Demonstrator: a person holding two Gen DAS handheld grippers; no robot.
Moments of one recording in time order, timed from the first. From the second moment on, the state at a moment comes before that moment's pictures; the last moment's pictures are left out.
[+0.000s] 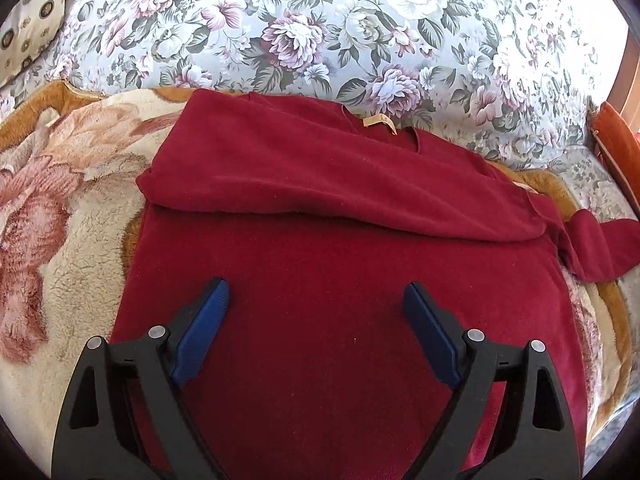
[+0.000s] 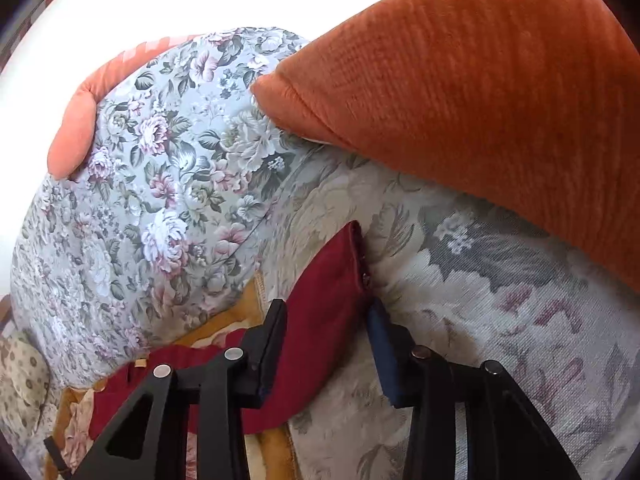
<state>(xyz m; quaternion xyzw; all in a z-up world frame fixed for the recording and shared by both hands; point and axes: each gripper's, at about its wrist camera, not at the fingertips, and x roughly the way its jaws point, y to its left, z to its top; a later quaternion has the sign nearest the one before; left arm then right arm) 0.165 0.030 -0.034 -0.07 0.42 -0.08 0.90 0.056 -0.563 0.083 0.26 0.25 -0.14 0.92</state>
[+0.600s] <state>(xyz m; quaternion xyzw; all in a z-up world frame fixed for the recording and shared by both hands) 0.165 0.033 -0.036 -0.08 0.42 -0.09 0.90 0.162 -0.364 0.081 0.18 0.30 0.04 0.94</state>
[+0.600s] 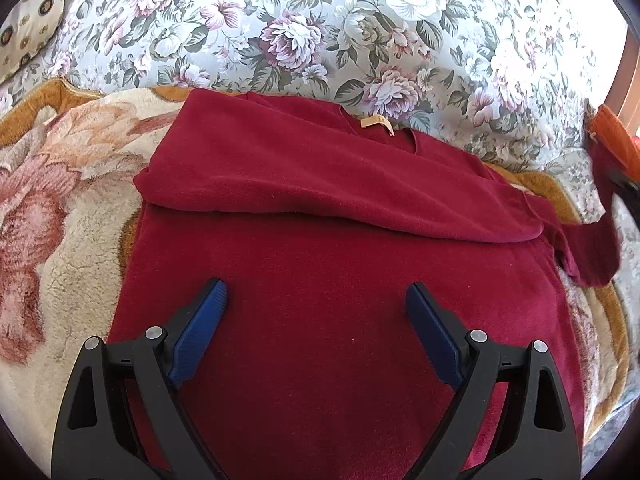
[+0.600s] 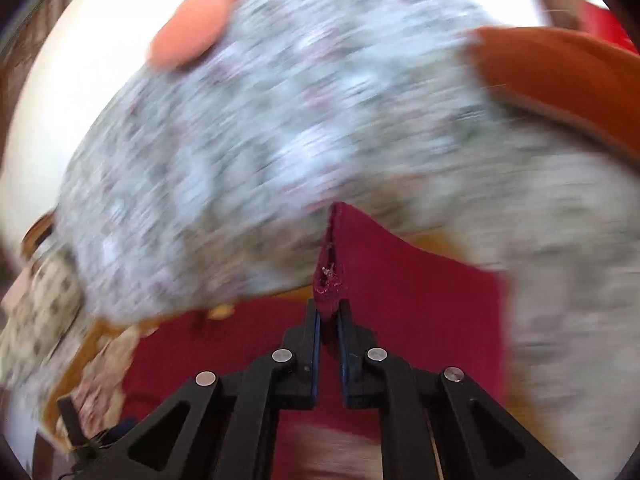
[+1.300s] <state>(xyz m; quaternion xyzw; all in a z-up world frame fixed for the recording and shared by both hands) 0.178 0.036 0.015 -0.14 0.33 -0.16 0.92 0.151 -0.189 -0.033 0.03 0.43 0.08 0.90</state>
